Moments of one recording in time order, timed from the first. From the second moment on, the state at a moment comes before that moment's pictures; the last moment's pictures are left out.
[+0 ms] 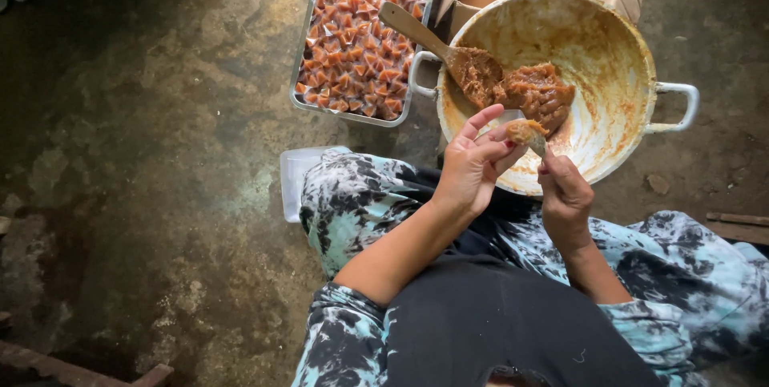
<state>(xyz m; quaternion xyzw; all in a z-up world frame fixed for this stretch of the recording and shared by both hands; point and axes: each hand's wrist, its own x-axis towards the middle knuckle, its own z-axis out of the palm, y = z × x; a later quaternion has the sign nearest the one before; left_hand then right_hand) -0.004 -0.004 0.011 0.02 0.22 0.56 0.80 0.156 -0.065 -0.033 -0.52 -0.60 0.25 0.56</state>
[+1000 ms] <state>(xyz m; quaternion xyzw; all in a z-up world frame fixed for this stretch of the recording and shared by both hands) -0.009 0.004 -0.012 0.19 0.38 0.55 0.72 0.181 -0.053 -0.006 -0.56 -0.68 0.14 0.46</state>
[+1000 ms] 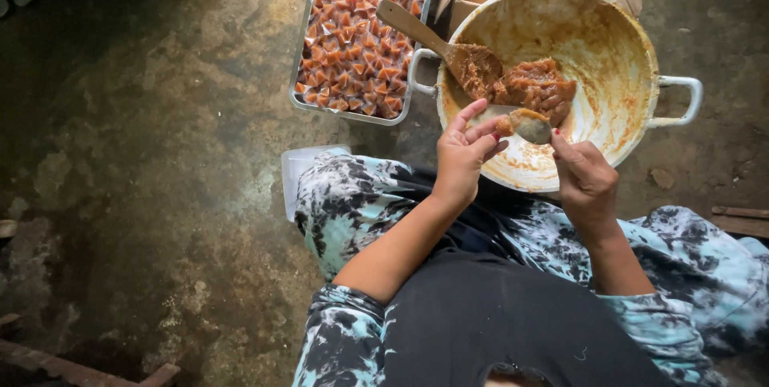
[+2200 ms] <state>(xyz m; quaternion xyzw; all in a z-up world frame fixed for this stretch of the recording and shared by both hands) -0.002 0.007 -0.059 0.18 0.42 0.47 0.76 0.157 -0.024 -0.006 -0.55 -0.46 0.49 0.50</state>
